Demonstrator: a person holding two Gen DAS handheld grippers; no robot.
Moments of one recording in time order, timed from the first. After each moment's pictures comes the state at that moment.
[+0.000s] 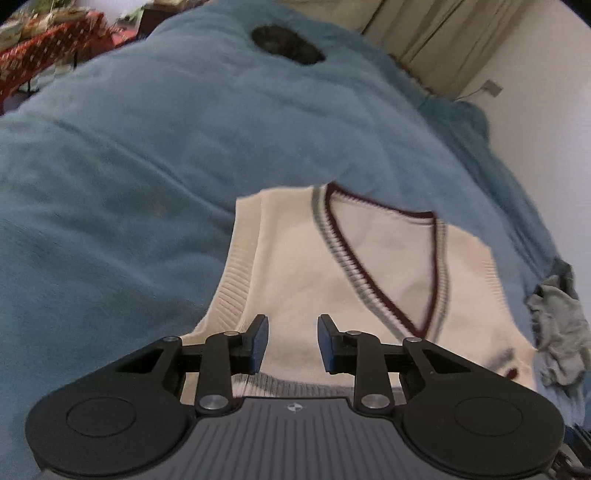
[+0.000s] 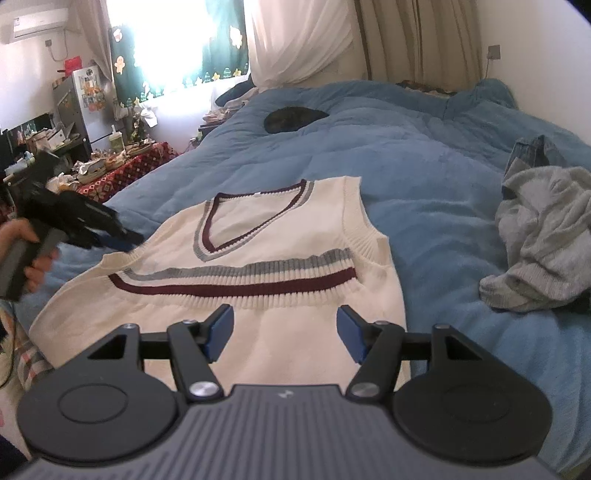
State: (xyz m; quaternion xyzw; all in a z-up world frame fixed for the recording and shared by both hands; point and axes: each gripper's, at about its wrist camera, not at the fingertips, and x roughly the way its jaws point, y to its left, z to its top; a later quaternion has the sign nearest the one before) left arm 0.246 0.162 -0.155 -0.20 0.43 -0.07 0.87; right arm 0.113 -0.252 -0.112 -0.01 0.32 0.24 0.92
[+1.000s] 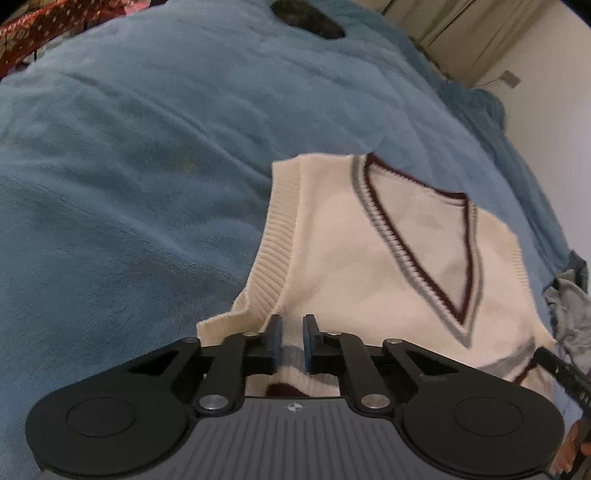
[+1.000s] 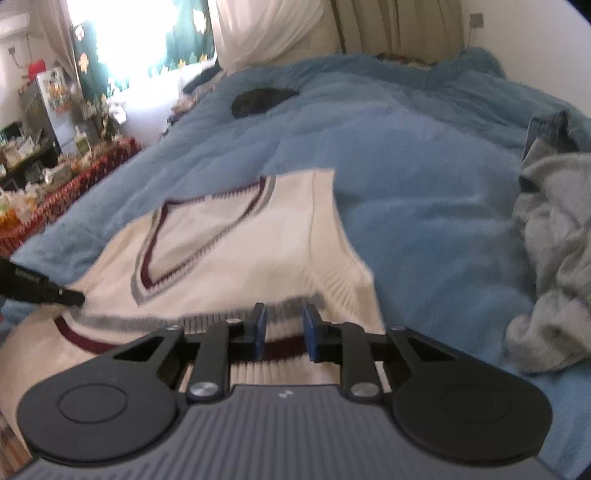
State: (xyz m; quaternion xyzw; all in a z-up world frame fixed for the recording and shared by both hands) left arm 0.255 0.178 -0.188 -0.22 0.47 -0.07 0.85; right arm 0.219 -0.238 -0.136 0.02 0.35 0.20 0.91
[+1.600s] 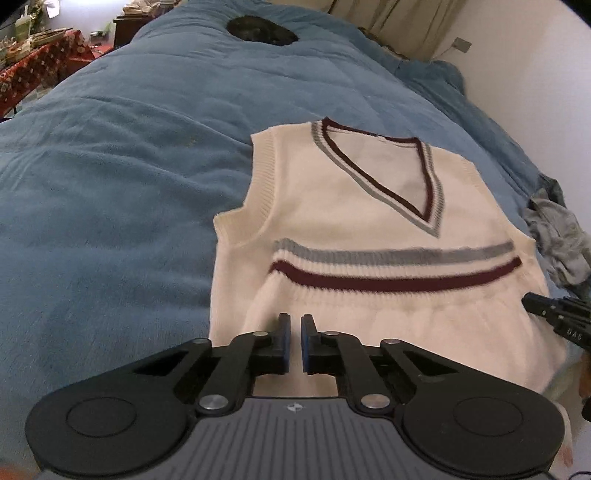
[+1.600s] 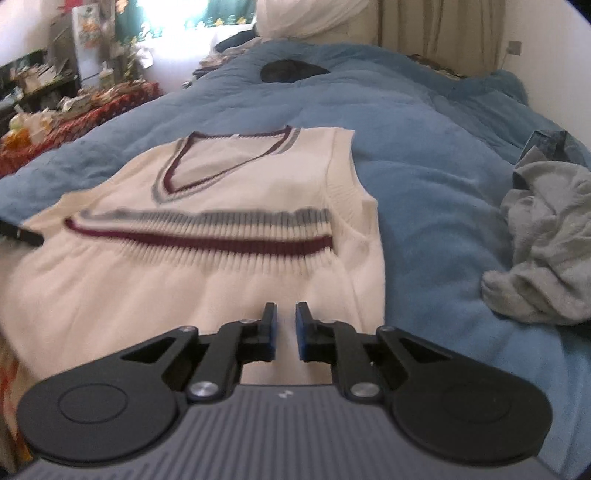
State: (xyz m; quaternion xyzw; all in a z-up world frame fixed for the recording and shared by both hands) left arm 0.167 0.168 -0.179 -0.14 0.45 -0.10 0.88; right arm 0.173 -0.230 -0.157 -0.08 0.37 0.21 0.90
